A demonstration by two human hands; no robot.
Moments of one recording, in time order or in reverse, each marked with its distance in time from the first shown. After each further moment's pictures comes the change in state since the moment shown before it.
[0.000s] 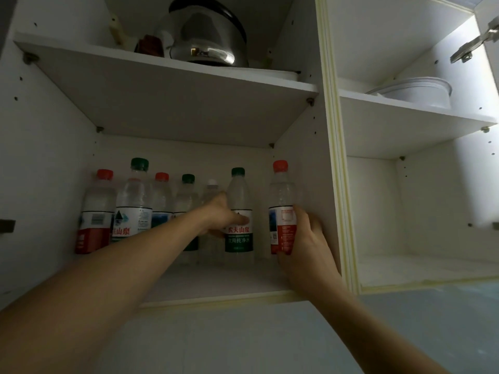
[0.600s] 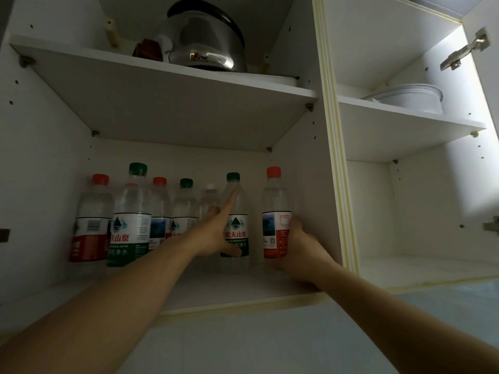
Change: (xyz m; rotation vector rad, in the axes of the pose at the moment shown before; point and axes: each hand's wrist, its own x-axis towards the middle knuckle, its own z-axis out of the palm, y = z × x) left_hand -0.014 -0.033 0.000 0.377 -0.027 0.269; right_hand 0.031 -0.006 0.001 -0.029 -0.380 0.206
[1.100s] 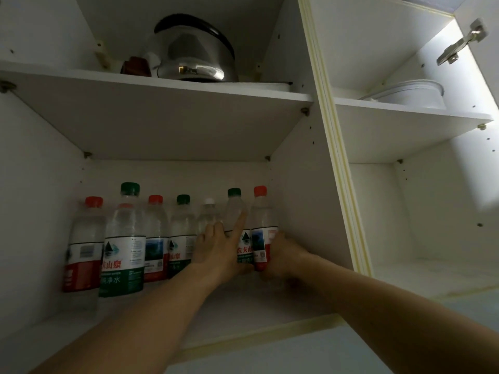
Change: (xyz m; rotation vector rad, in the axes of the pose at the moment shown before) left_hand 0.031 -0.013 0.034 0.632 0.193 -0.074; right_hand 0.062 -0.015 0.025 -0.112 -0.136 0.023
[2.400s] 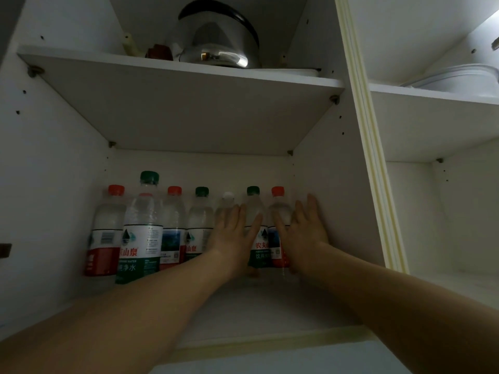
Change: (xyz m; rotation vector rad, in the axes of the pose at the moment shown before) left_hand 0.006 -0.003 -0.005 0.540 -0.047 0.094; right_hand 0.042 0.000 0.001 -1.191 0.286 -0.212
